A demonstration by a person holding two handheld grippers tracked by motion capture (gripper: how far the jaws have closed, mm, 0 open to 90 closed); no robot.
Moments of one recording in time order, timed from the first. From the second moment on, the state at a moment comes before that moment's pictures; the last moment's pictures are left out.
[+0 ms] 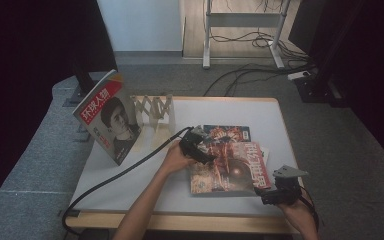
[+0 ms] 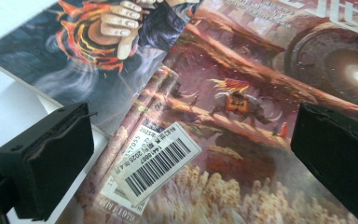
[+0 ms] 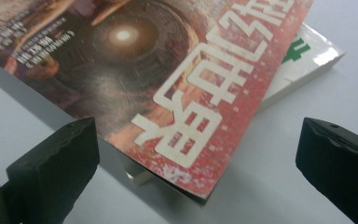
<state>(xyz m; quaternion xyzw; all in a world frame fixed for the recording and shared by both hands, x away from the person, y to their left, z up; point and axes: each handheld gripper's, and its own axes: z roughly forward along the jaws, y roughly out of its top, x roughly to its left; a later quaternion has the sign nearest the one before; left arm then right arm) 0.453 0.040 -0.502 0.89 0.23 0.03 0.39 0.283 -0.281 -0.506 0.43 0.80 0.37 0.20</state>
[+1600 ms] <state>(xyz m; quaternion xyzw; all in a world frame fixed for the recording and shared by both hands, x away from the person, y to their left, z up) 0.385 0.058 -0.511 0.90 0.22 0.02 0.38 0.327 -0.319 -0.508 0.48 0.78 0.34 0.22</state>
